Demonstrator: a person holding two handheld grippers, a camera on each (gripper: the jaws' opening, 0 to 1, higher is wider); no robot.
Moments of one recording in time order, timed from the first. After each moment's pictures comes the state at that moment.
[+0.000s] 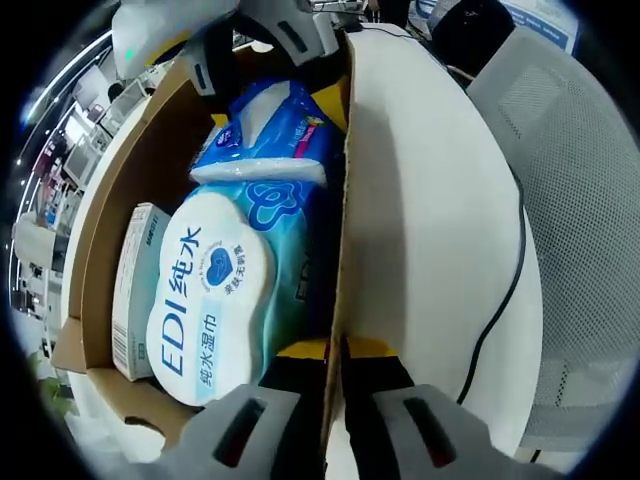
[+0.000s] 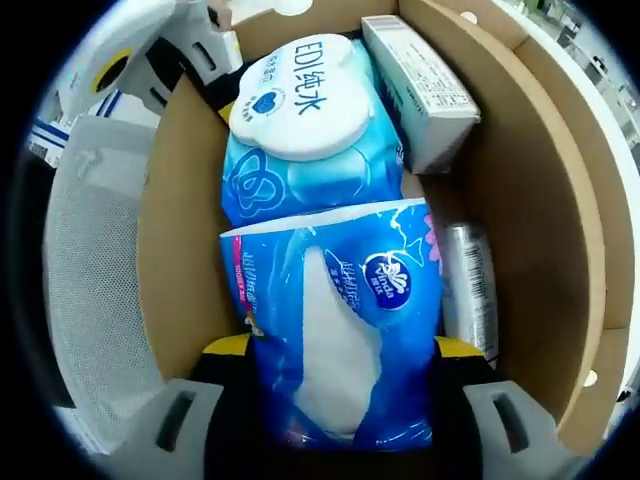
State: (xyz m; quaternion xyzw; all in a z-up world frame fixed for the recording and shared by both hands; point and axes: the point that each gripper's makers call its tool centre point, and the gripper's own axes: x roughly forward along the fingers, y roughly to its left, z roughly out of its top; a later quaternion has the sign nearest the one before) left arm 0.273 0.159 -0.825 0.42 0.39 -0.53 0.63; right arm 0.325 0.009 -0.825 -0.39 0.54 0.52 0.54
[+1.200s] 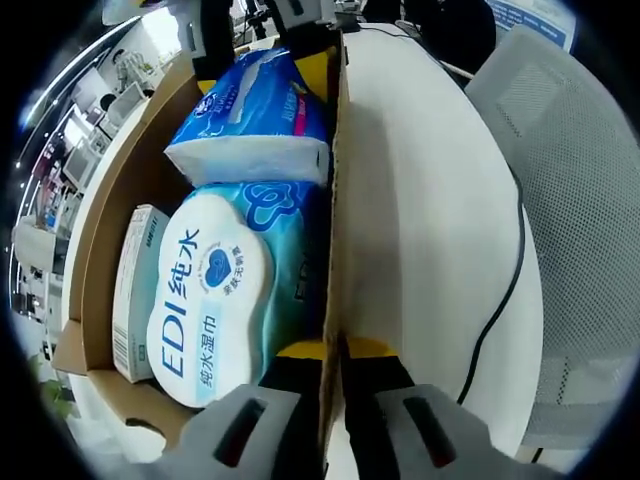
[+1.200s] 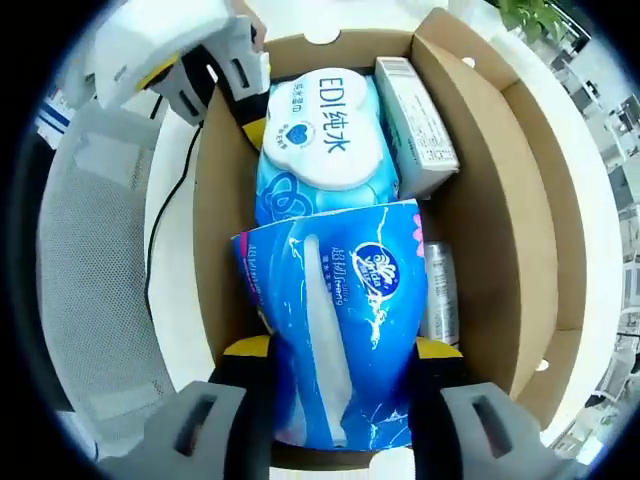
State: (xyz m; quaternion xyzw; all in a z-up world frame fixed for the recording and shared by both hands) left arm 0.272 0.158 -0.825 0.42 0.39 -0.53 0.62; right arm 0.324 0.011 -0.785 -0.45 0.49 0.49 0.56
